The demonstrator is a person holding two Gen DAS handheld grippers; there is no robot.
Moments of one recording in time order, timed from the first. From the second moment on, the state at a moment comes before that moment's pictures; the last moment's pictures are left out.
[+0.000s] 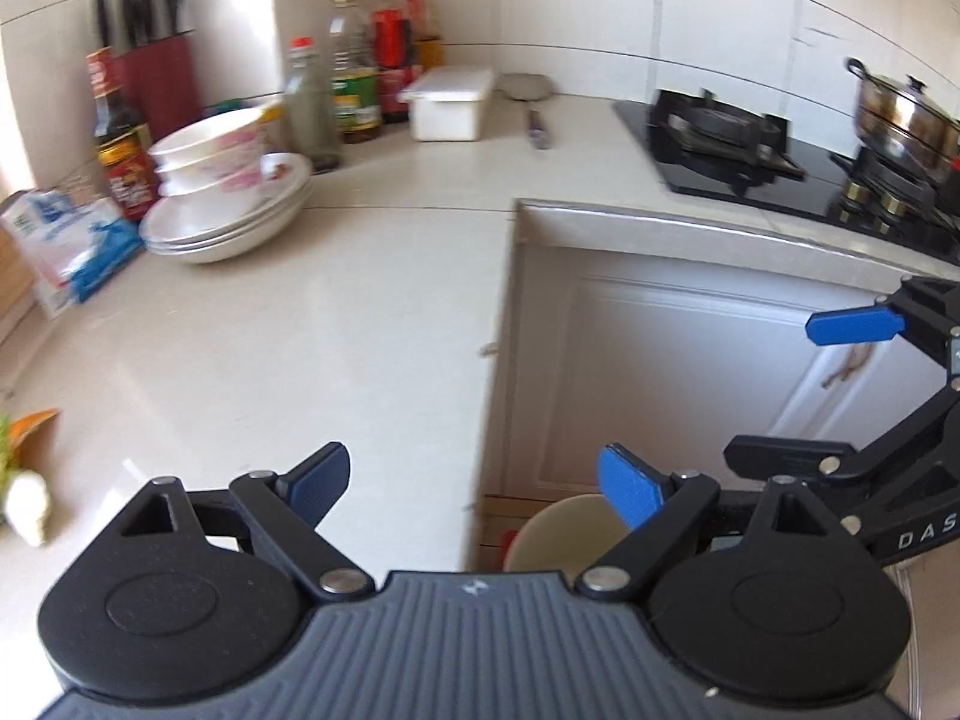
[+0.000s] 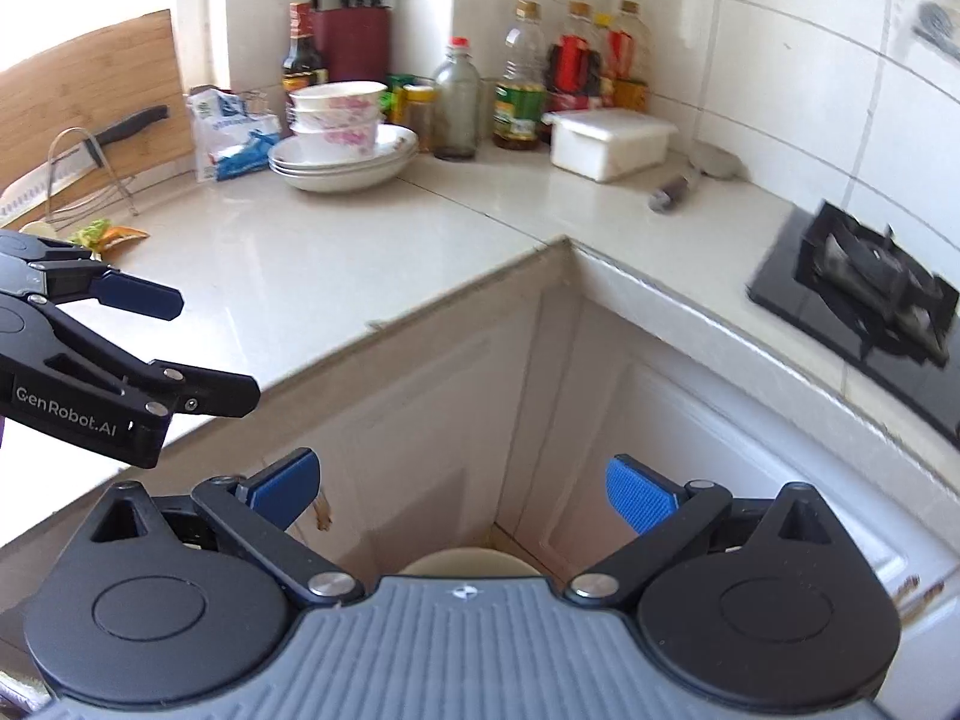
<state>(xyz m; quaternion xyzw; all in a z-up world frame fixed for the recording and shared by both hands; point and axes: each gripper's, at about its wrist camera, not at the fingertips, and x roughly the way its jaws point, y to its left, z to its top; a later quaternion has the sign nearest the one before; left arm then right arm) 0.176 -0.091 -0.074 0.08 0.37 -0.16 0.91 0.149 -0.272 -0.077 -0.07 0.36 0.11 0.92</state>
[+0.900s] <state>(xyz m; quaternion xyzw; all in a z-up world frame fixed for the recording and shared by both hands) 0.145 0.118 -0.082 0.00 0.40 0.11 0.91 0.247 0.007 -0.060 -0.20 0.28 0.39 0.85</state>
